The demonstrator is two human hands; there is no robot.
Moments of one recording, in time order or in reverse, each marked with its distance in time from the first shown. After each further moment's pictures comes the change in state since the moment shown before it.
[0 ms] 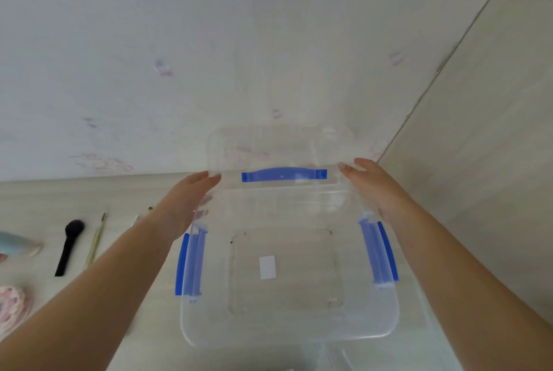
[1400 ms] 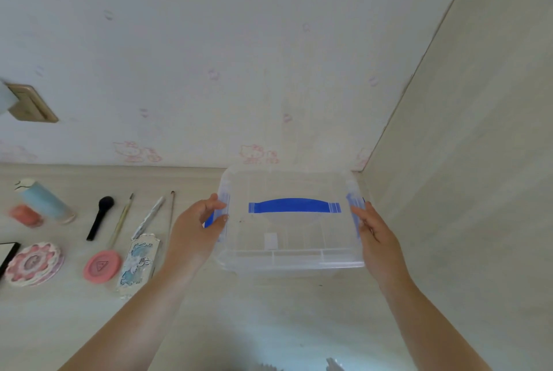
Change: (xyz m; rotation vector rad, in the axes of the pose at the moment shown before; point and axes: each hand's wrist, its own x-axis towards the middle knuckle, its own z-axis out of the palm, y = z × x) left_hand -0.139 -0.074 -0.015 0.220 0.190 0.534; right_hand -0.129 0.102 0.029 0.127 0.220 -0.462
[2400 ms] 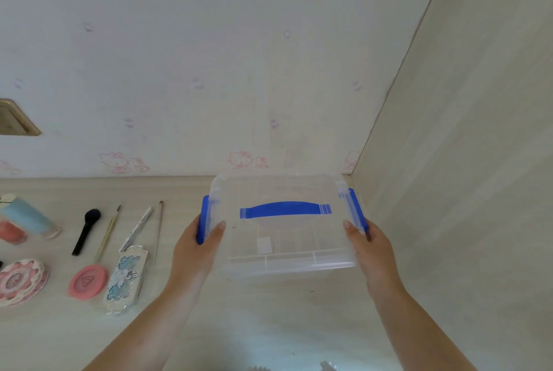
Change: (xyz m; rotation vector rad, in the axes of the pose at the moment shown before) left_hand -0.018 0.002 0.025 -0.110 0.029 -0.135; right_hand 0.002 0.001 -0.003 0.141 0.117 0.268
